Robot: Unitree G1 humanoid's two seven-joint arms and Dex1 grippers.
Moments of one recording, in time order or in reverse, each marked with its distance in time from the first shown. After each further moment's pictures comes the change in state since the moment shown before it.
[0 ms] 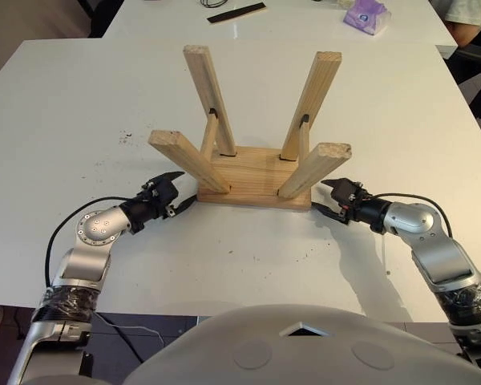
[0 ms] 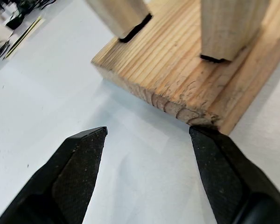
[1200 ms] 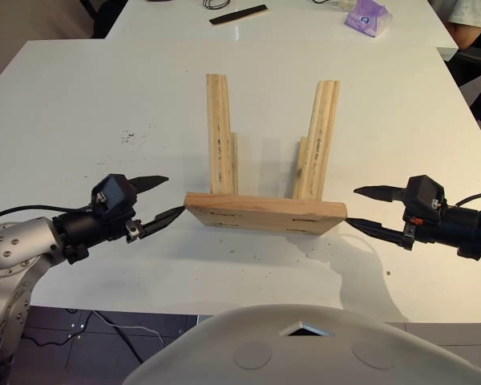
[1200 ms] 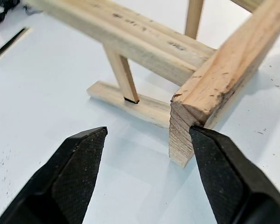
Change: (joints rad) left arm 0.342 0.229 0.431 -0.750 -0.520 0.605 -0.157; right arm 0.257 -0.281 -0.529 -0.441 0.542 0.291 0.270
